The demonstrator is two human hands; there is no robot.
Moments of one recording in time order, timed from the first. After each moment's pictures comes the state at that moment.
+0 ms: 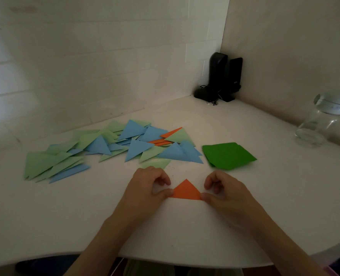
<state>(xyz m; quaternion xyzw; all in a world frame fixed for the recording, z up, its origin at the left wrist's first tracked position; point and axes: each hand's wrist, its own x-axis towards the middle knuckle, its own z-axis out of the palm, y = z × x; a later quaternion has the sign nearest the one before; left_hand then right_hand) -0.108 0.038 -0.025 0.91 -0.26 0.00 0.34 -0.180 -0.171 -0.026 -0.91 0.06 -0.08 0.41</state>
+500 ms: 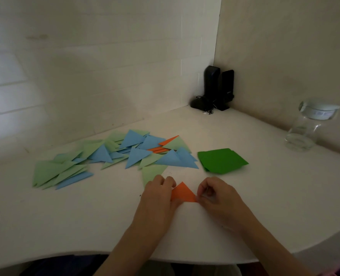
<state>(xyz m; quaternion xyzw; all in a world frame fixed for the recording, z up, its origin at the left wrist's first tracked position) -0.143 0.006 -0.019 0.94 -0.24 0.06 0.24 -0.182 -0.169 -0.035 -0.92 0.02 -0.13 0.38</state>
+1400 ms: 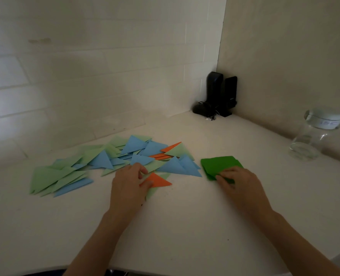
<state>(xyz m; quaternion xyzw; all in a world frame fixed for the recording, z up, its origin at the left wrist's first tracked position) -0.067 0.048 -0.030 0.92 -0.12 0.15 0.33 -0.145 -0.222 -0.032 -0.95 0.08 -0.23 0.19</state>
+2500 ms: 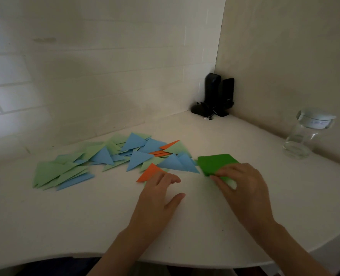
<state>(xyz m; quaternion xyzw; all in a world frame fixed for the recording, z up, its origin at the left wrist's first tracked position) -0.130 0.018 -0.033 0.85 -0.32 0.16 0.38 -0.186 -0.192 -0.006 -0.89 0.00 -0.41 0.18</state>
